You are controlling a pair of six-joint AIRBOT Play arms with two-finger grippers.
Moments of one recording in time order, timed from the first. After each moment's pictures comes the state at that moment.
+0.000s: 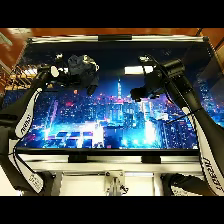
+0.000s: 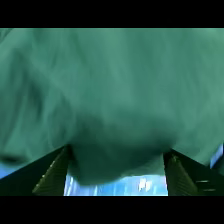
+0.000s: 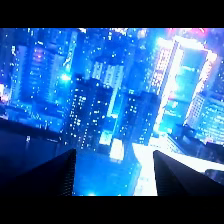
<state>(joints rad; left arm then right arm) -0.12 -1.96 1.77 1.38 -0.81 -1.66 0.41 -1.41 1.48 1.54 -1.32 -1.42</state>
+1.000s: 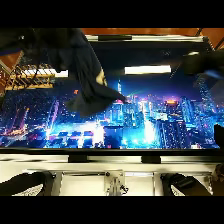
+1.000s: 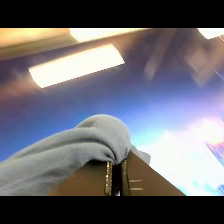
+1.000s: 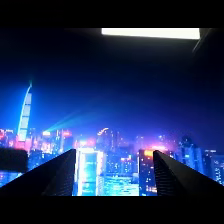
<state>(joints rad) -0.47 -1.26 1.88 1.36 -1.05 -1.54 0.35 -0.94 1.59 1.21 -1.28 -1.35</state>
